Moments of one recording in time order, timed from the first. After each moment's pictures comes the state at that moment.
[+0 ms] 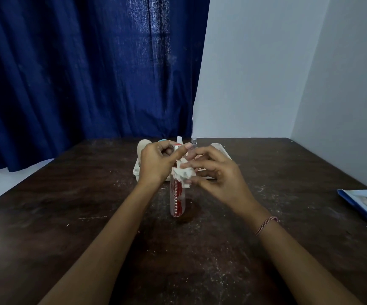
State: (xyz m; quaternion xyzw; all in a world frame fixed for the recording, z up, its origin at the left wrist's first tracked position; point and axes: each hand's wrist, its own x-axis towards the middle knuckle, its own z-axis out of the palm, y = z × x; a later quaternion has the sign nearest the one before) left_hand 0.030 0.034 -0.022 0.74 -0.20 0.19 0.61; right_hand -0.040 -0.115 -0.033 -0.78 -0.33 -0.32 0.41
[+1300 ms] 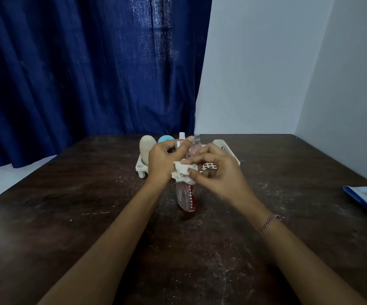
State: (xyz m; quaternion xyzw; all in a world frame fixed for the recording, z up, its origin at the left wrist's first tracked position) left_hand 0.027 0.020 -0.027 0.71 -0.17 0.17 0.67; right_hand -0.049 -0.102 -0.024 -0.81 -0.22 -0.24 0.49
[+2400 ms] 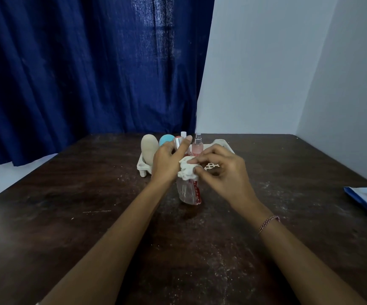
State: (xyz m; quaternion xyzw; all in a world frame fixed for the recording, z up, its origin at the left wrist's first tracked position) left_hand 0.029 0.020 -0.033 0.73 -0.16 0.14 0.65; right_hand -0.045 -0.108 -0.033 -0.81 -0.23 -0.38 0.37
